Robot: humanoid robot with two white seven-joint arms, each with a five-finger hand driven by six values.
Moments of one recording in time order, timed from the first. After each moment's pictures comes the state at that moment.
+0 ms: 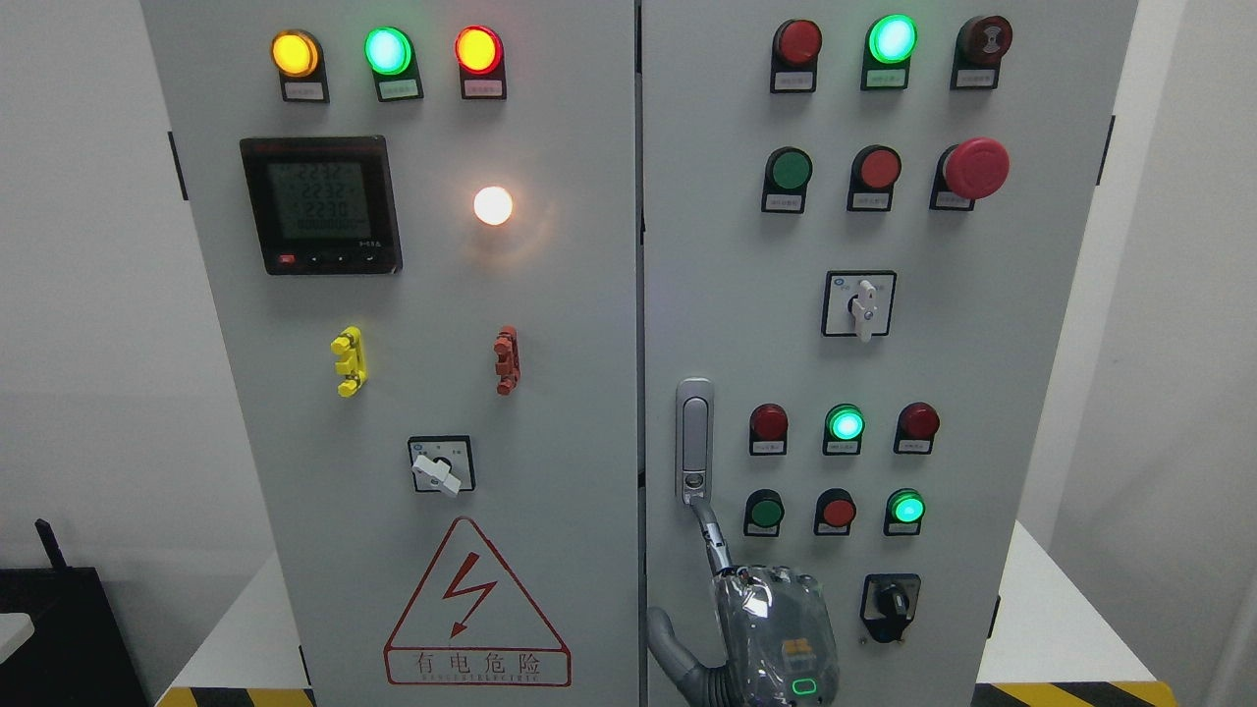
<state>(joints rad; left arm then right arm) 0.11 -0.05 0.00 0.00 0.11 -0.11 -0.07 -0.31 0.10 0.35 -1.65 1.31 0.18 -0.18</state>
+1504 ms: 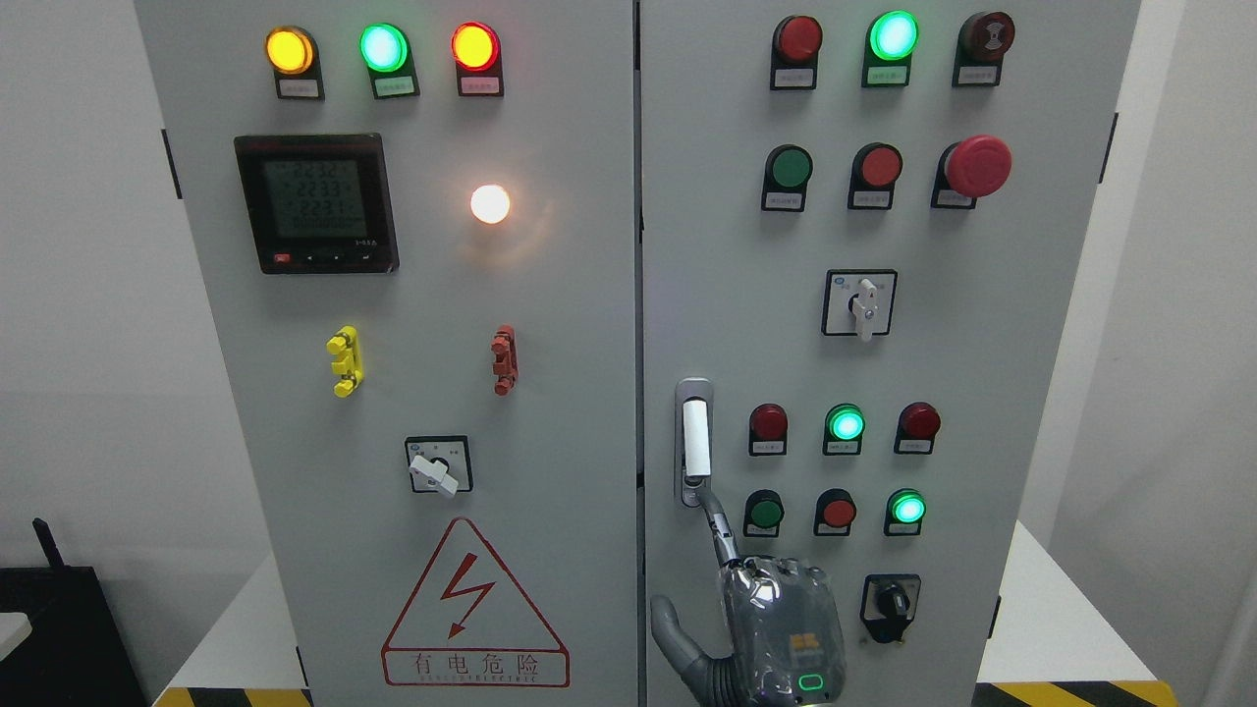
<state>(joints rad) 0.11 -0.05 0.00 0.00 0.11 -0.11 -0.07 -0.31 0.10 0.35 -1.66 1.31 0.16 -0.24</state>
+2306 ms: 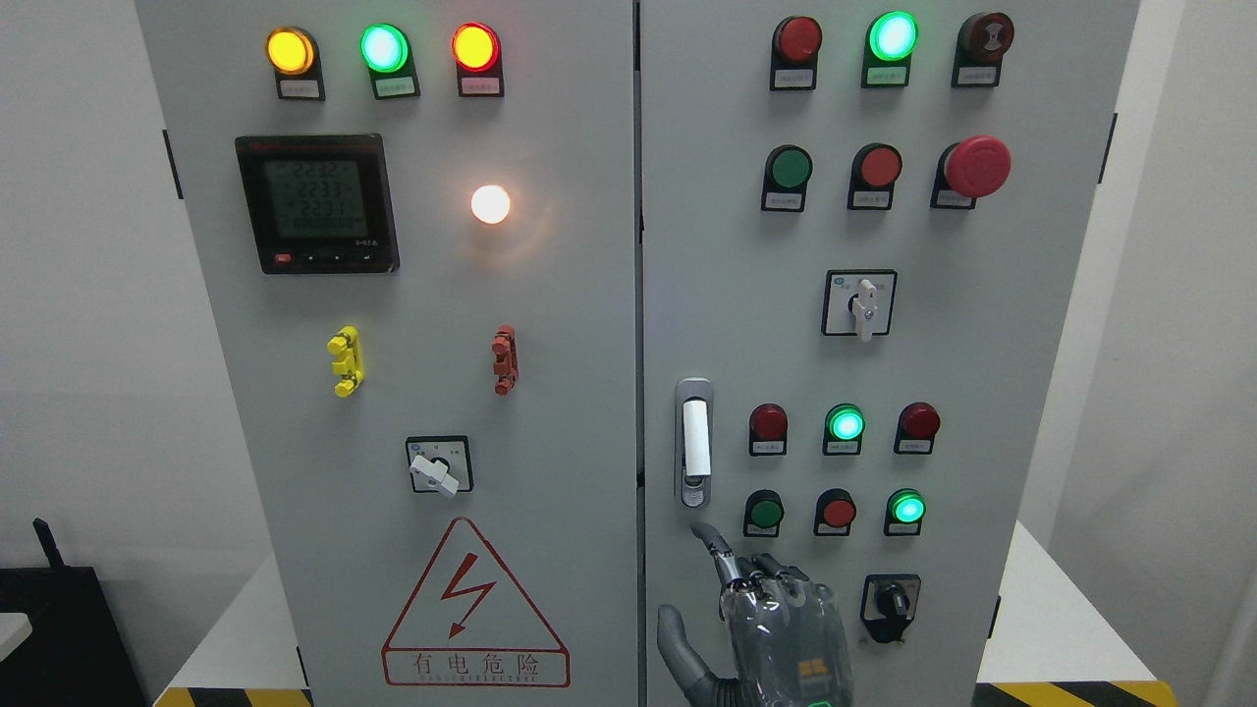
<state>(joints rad) 0.11 -0.05 0.00 0.00 0.11 -0.11 -0.07 -0.26 0.09 0.33 -1.68 1.31 0.05 -0.34</state>
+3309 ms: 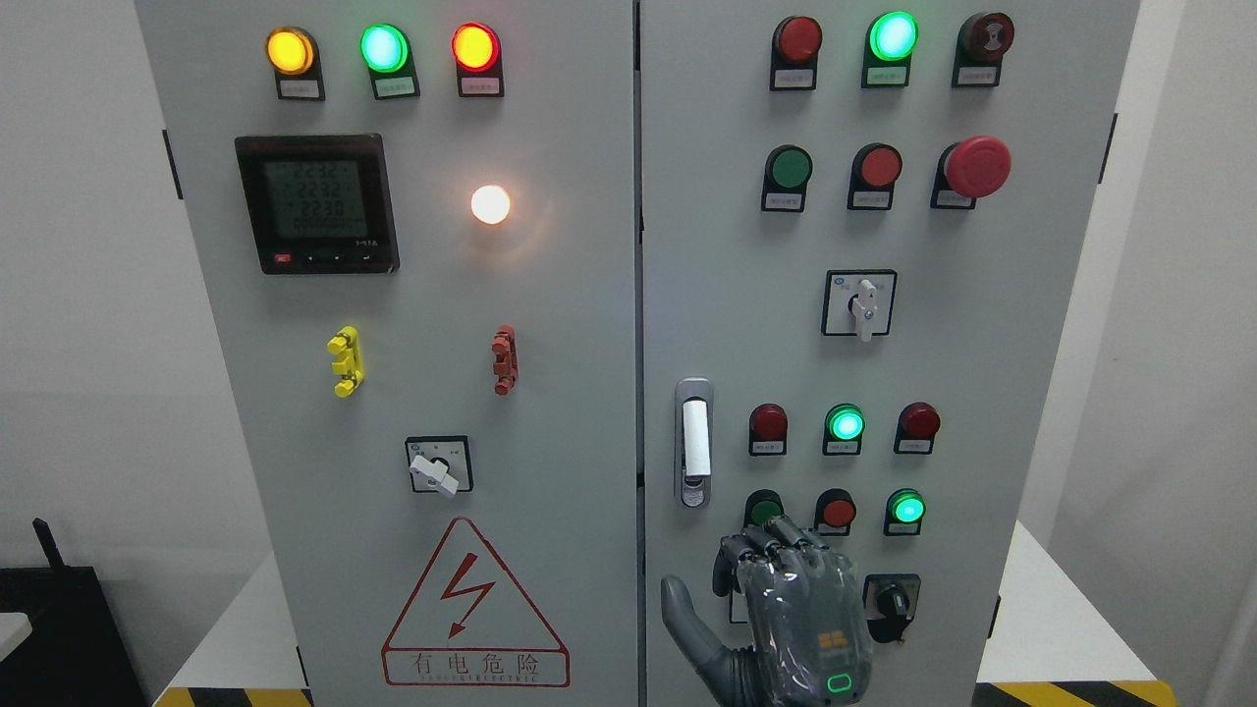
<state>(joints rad) 0.11 -0.05 0.00 0.00 0.11 -0.11 -0.07 -0.32 0.10 0.29 -1.72 1.31 0.06 -0.31</state>
